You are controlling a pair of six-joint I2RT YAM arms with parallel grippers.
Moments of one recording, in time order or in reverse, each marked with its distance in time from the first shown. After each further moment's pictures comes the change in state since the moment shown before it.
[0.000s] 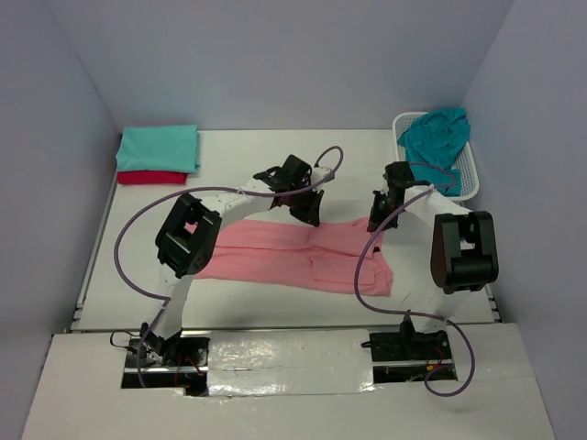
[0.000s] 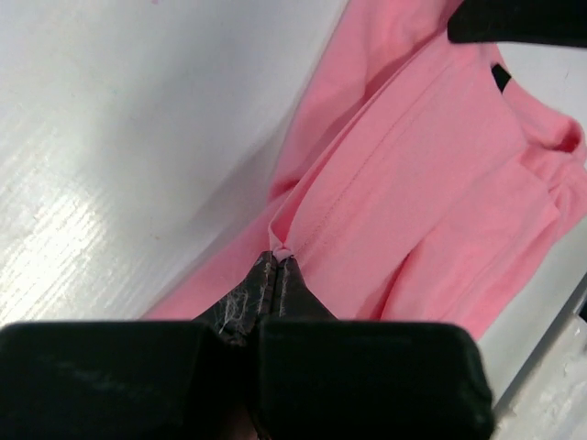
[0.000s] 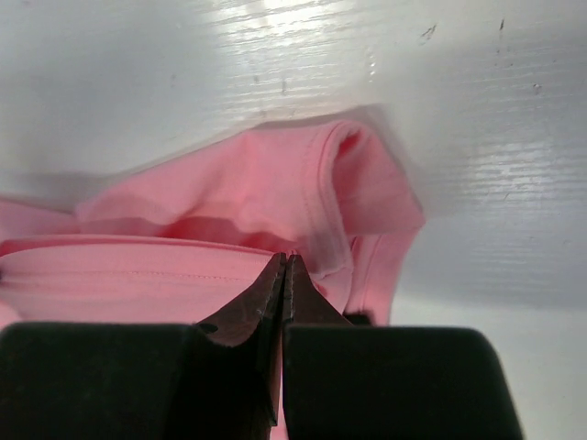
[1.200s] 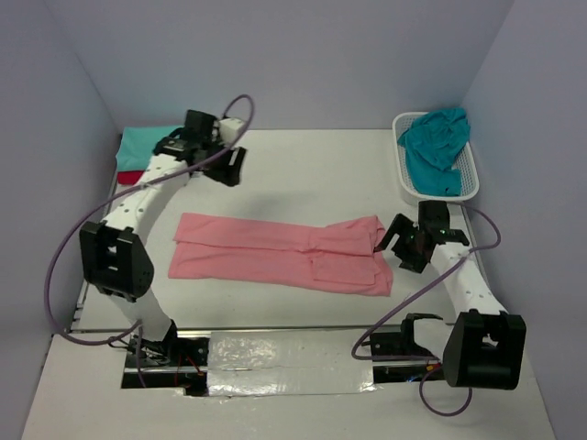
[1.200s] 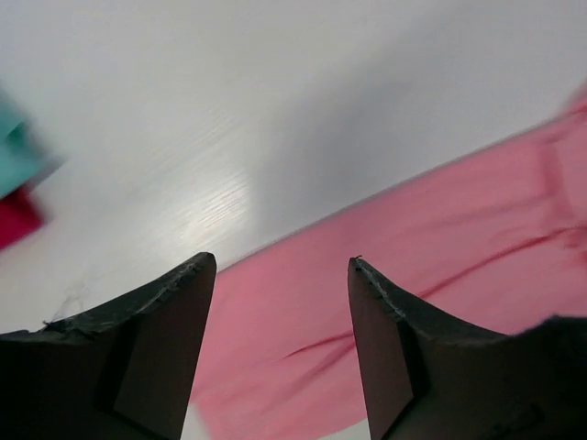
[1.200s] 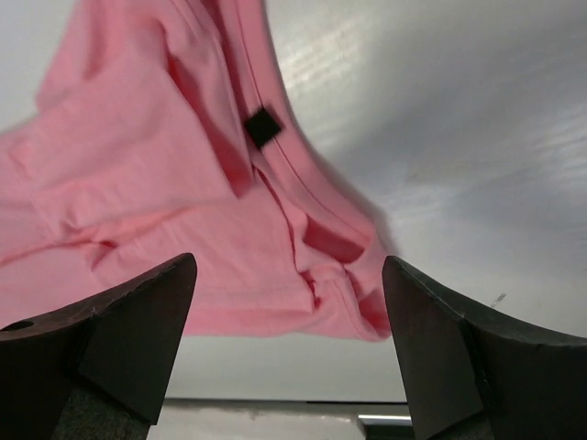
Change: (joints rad) left arm 0.329 -0.378 0.020 -0.310 -0.219 0.270; right arm -0.145 -0.578 -0.357 -0.103 0.012 0.182
